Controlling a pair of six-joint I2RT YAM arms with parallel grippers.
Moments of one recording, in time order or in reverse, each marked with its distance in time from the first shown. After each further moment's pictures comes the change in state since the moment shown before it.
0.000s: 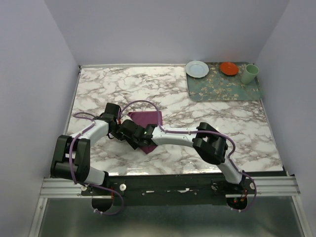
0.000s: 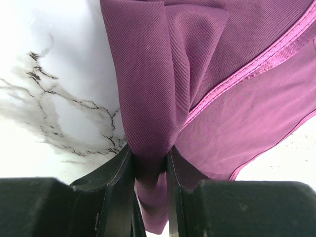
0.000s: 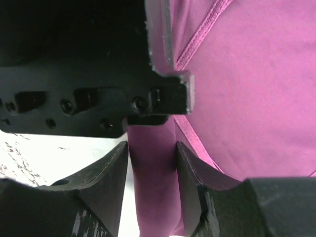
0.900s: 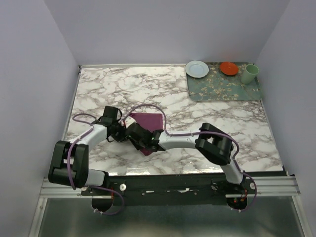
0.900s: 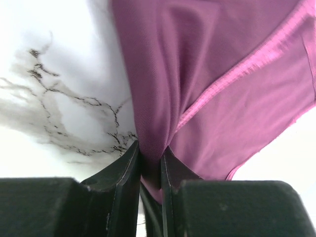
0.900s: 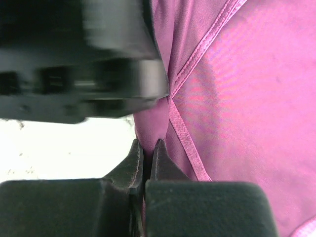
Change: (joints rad) left arm 0.009 -0.050 -0.056 0.049 0.011 0.020; right arm 0.000 -0.057 -0.222 0.315 0.006 0.015
